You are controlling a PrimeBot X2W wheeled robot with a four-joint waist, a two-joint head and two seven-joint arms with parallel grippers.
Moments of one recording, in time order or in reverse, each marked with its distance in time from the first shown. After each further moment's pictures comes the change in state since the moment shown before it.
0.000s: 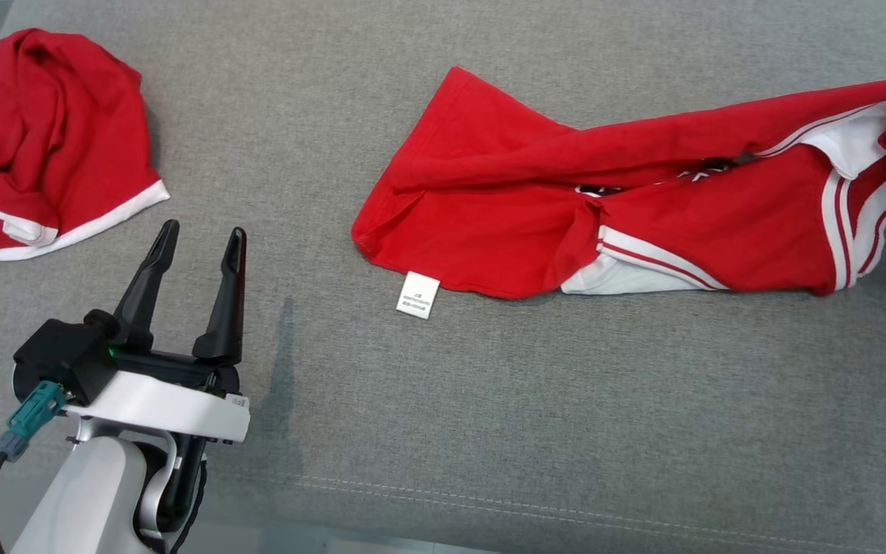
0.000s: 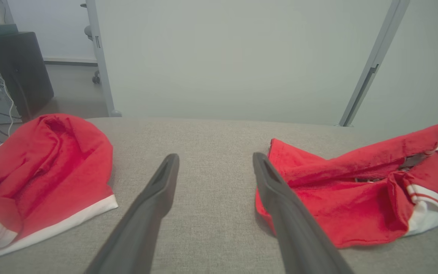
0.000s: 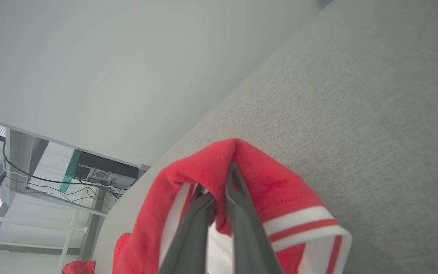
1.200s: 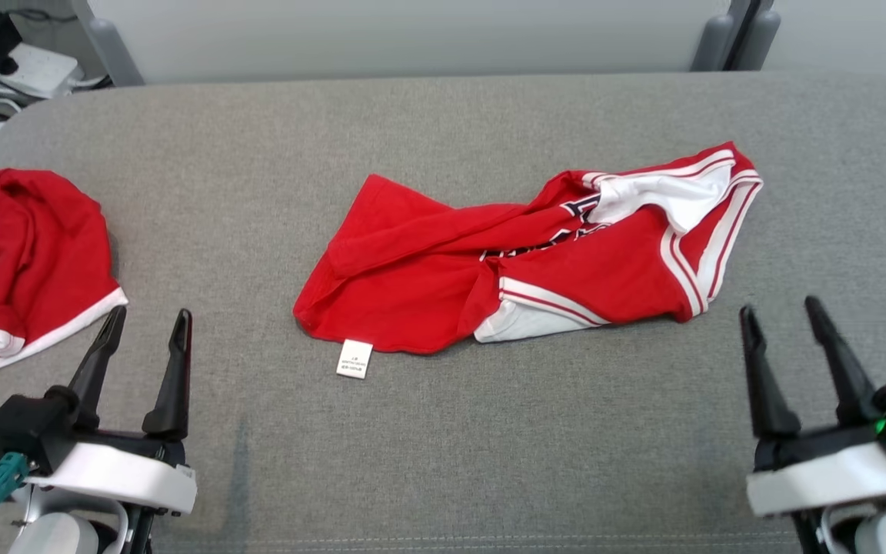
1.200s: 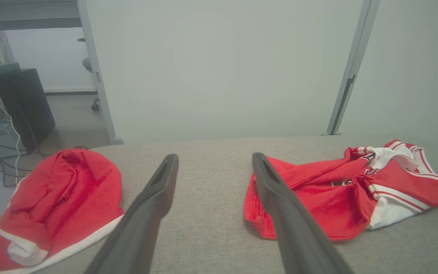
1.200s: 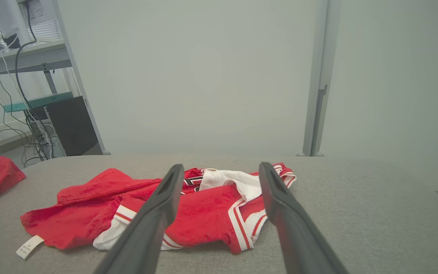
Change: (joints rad) left arm 0.144 0.037 0.086 0.033 0.053 -0.004 0.002; right arm 0.690 0.244 -0.032 -0.623 -0.938 0.000 -0.501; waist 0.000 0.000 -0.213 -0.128
